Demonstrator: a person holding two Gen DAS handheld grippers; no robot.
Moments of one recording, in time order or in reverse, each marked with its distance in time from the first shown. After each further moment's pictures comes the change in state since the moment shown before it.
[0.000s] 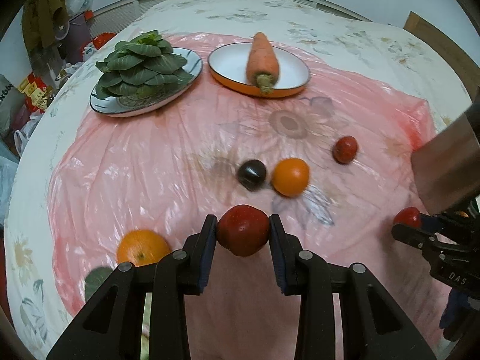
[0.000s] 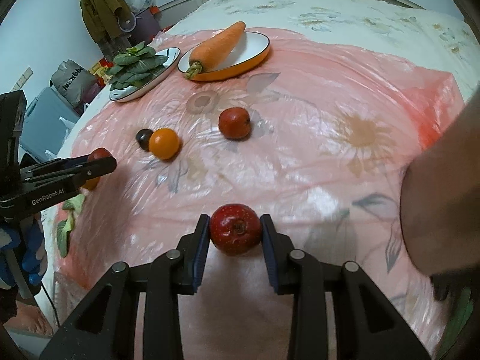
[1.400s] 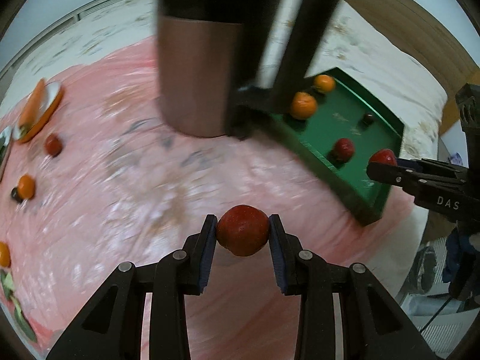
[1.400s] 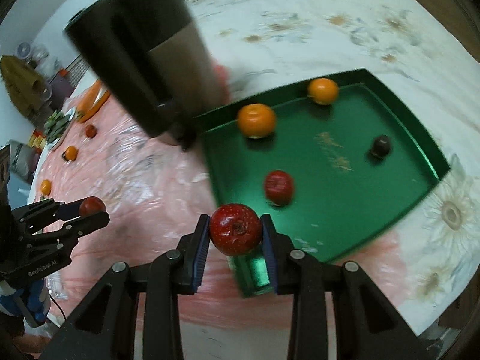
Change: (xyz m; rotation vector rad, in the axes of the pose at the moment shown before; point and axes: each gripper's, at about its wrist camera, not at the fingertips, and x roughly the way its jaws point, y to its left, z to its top) left arm -0.052 -0.332 -0.092 0.462 0.105 -0.304; right arm -0.209 -0.197 -0.187 0.412 -0.079 -0.253
